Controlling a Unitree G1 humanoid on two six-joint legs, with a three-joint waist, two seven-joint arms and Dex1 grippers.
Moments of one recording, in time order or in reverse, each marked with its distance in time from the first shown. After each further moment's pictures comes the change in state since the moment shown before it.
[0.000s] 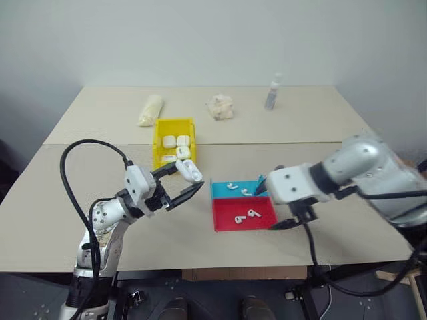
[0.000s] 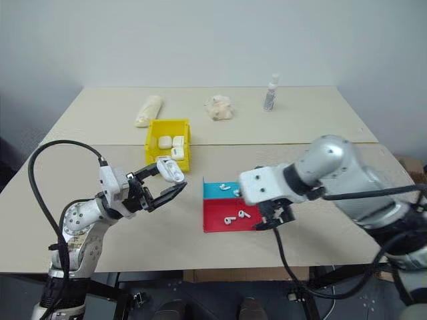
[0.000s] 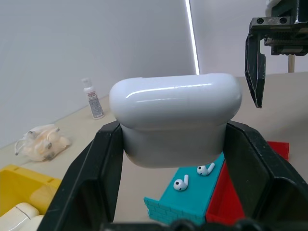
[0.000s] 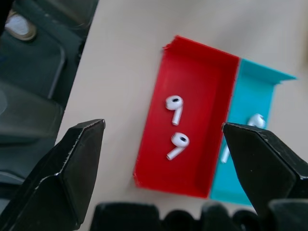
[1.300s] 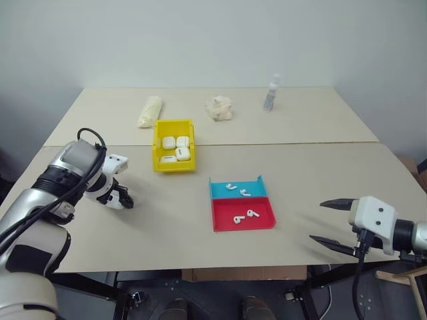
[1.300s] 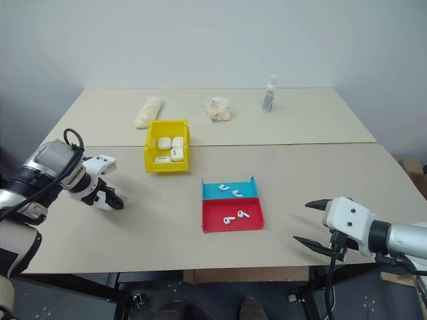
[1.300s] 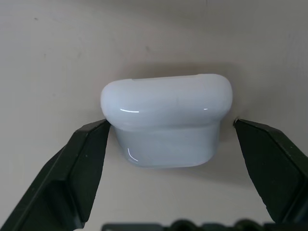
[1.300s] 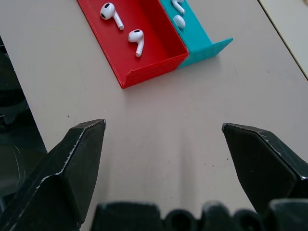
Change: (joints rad) left arm -0.848 0.498 -0.731 0.708 0.101 1.507 0.097; right arm 1.103 -0.029 -0.907 -0.097 0.195 -0.273 -0.429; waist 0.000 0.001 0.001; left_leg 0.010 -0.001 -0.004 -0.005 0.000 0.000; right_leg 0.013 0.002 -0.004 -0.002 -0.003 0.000
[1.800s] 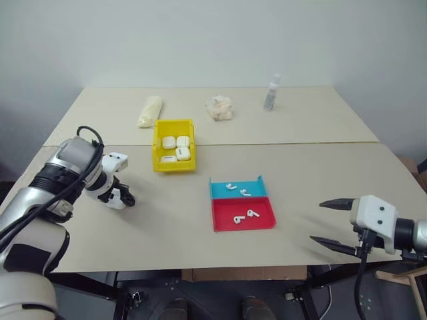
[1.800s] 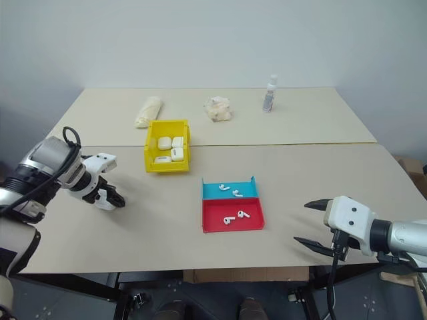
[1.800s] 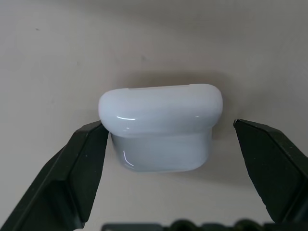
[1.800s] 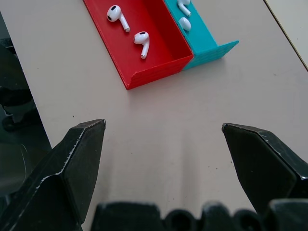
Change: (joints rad) left arm -0.015 0.003 0.000 0.011 -0.042 -0.009 0.029; right arm 0.001 -0.018 -0.004 0.014 0.028 -0.009 0.023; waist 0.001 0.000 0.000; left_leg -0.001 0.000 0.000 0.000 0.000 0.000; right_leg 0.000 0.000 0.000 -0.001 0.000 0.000
